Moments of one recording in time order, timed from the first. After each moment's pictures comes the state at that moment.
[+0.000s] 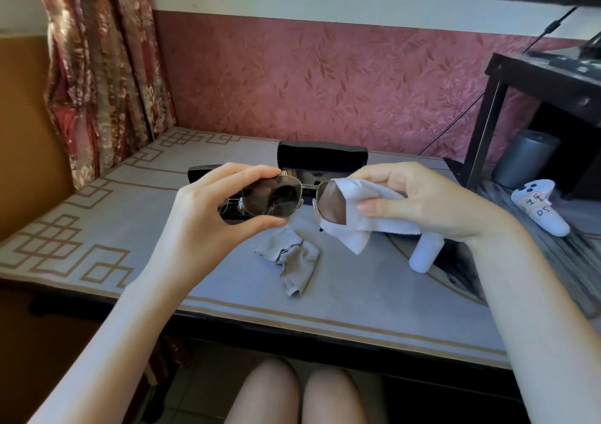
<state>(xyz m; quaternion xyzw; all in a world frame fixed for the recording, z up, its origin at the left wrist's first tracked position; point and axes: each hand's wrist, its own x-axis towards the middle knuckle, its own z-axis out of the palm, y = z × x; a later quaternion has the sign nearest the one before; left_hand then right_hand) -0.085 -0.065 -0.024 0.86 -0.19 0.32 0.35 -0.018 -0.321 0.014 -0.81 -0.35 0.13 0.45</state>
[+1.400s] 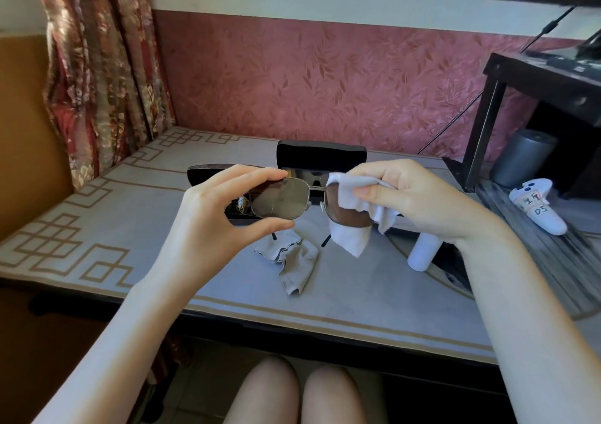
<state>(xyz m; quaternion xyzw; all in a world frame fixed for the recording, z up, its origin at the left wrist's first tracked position) -0.089 -0.072 -0.022 0.86 -0.18 0.30 0.36 -0.025 -0.312 0.015 -0.82 -0.32 0.09 0.46</state>
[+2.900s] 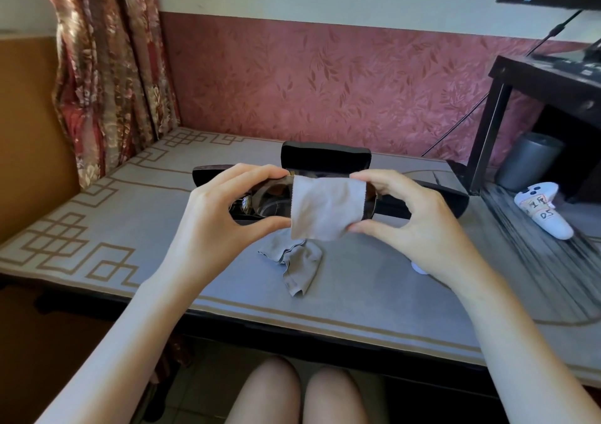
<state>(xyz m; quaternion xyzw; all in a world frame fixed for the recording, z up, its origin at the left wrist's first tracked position) -0.083 -0.069 -0.028 0.85 -0.18 0.32 0.38 -0.045 -0.312 -0.021 -0.85 -0.29 -0.13 0.42</state>
